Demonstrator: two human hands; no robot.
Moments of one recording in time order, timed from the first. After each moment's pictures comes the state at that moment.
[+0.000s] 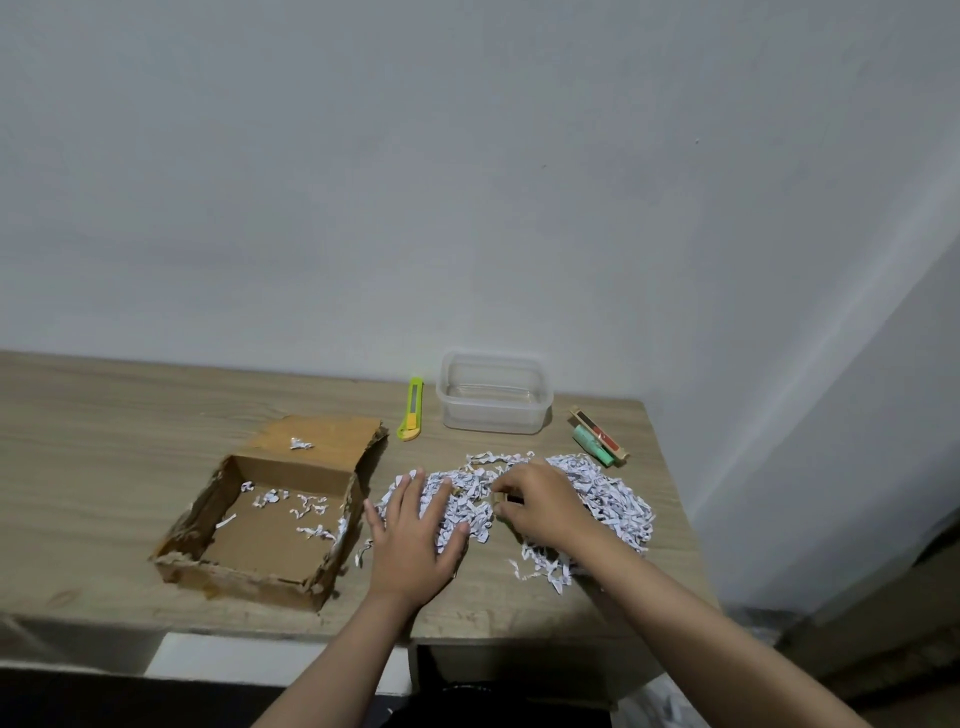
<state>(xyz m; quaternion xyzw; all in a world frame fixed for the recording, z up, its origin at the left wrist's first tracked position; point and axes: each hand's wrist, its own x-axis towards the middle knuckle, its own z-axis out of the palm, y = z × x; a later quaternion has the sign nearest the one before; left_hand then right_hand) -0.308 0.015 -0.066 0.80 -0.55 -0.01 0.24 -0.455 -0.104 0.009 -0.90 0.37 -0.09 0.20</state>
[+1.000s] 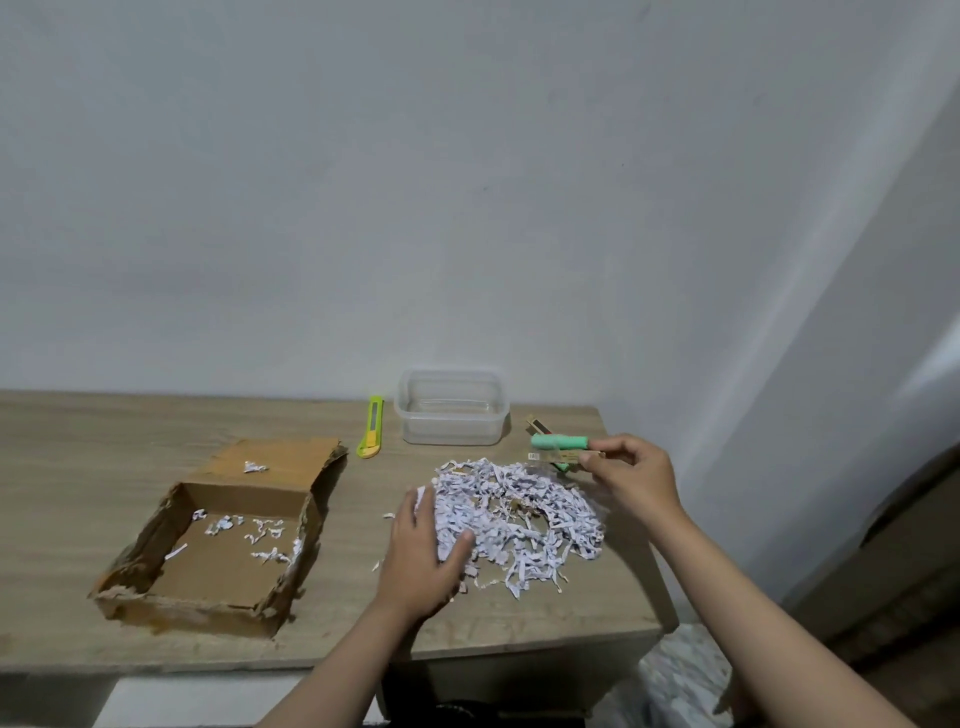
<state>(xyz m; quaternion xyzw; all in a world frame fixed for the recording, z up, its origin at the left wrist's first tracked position) -0.349 0.000 -0.055 0.75 -0.53 -0.17 0.35 -0.567 -0.131 0.055 -0.55 0.51 -0.44 0.50</state>
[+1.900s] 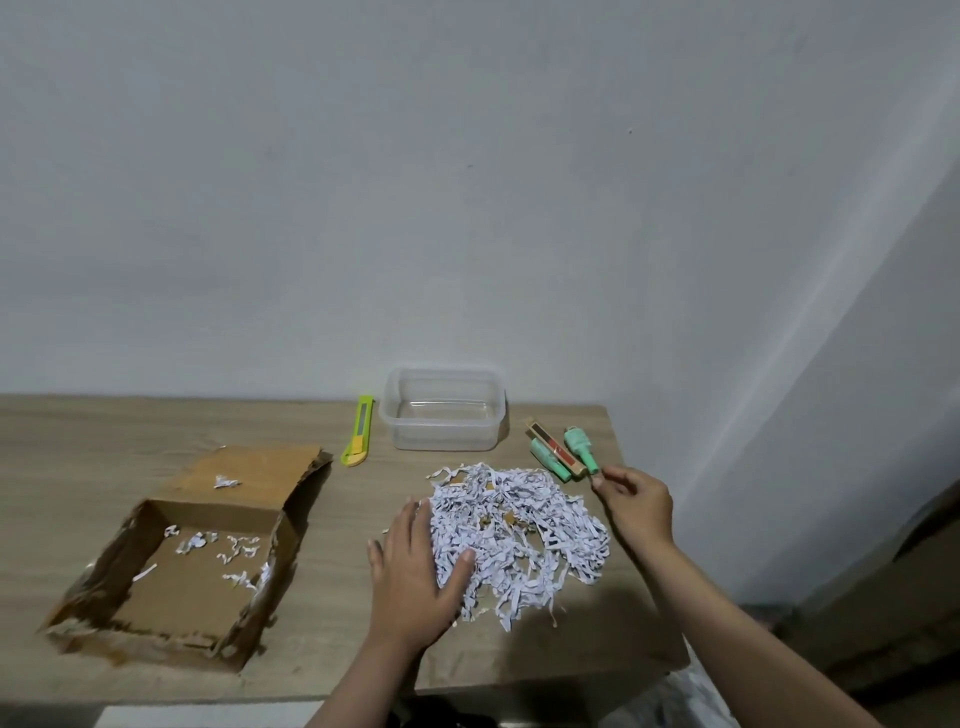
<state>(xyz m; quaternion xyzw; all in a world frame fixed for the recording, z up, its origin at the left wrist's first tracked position) -0.369 -0.018 -0.065 0.80 -0.52 -0.08 0.30 -0.582 -0.202 -0.043 -0.58 0.60 -0.40 0.39</state>
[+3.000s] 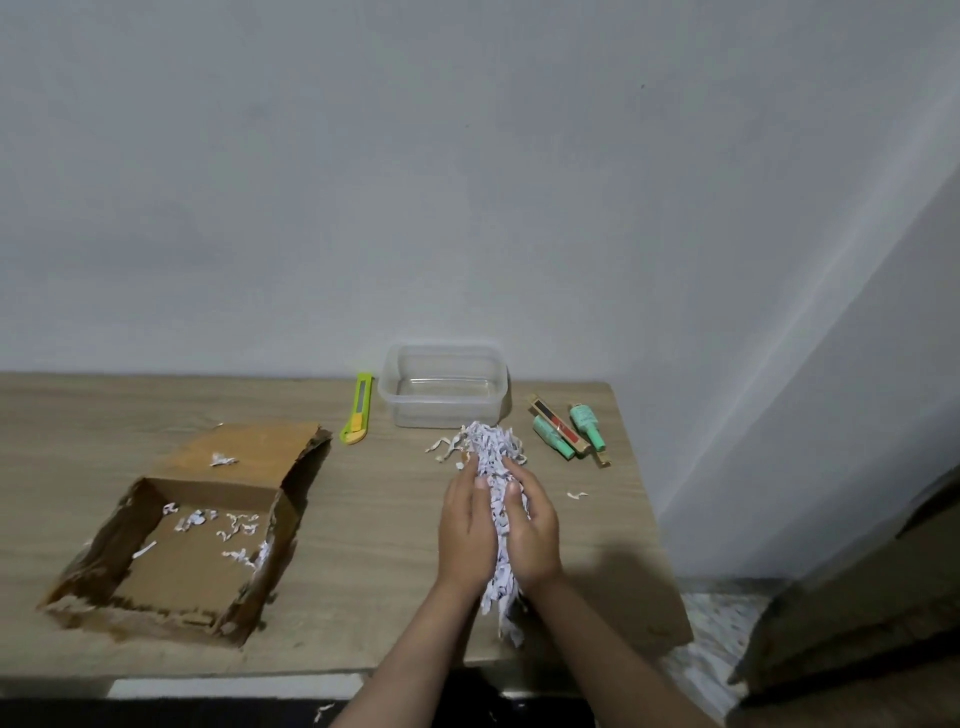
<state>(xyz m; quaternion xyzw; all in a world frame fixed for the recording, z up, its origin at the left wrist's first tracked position) -0.416 -0.070 -0.046 0.68 -0.37 -0.27 0.58 -0.484 -0.106 -0.064 -0.58 0.43 -0.45 0.52</state>
